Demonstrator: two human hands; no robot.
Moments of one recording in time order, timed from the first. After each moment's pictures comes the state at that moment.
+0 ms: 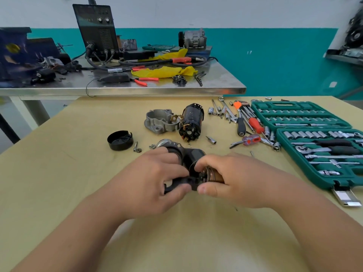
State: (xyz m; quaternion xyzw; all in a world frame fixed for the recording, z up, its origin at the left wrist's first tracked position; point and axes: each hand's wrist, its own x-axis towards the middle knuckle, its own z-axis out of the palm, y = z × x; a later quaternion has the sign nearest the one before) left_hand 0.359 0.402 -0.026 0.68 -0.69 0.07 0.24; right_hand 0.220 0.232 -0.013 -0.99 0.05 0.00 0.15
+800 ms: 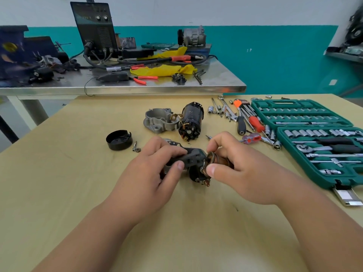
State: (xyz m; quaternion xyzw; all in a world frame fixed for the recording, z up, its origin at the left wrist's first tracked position) left_hand 0.350 0.398 -0.044 0.72 -0.55 0.11 0.42; right_hand 0.213 0.230 -0.012 -0.91 0.08 -0.09 0.41
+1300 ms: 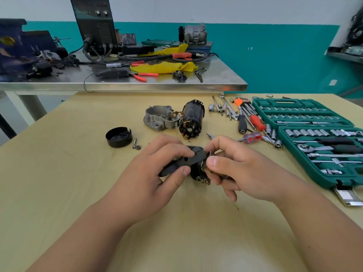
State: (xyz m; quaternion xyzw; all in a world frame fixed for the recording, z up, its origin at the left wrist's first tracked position) left_hand 0.351 0.400 -0.039 0.66 -0.61 0.09 0.43; right_hand 0.219 0.233 -0.014 -0.81 0.08 -0.04 0.58
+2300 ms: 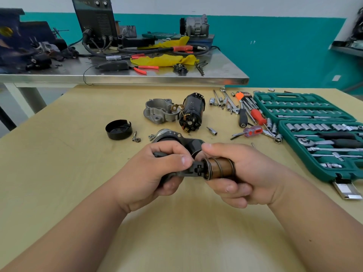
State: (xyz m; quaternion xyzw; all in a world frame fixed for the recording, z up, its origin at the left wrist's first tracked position) left_hand 0.344 0.396 -0.032 0.50 -0.37 -0.43 0.66; right_hand 0.222 0.245 -0.012 -0.60 0.14 0.12 0.78
